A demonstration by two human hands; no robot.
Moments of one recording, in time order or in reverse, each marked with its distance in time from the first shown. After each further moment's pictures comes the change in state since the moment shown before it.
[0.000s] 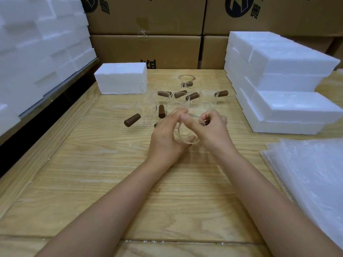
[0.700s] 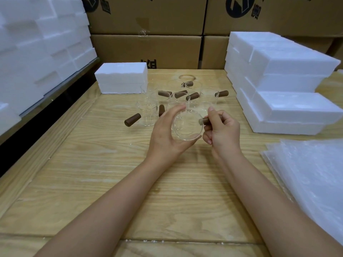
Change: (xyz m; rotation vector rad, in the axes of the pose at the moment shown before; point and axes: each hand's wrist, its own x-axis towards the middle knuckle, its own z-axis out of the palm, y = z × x) left_hand 0.001 -0.008 0.000 -0.167 0.022 0.036; right_hand 0.006 0.009 -0.005 0.630 0.148 -0.003
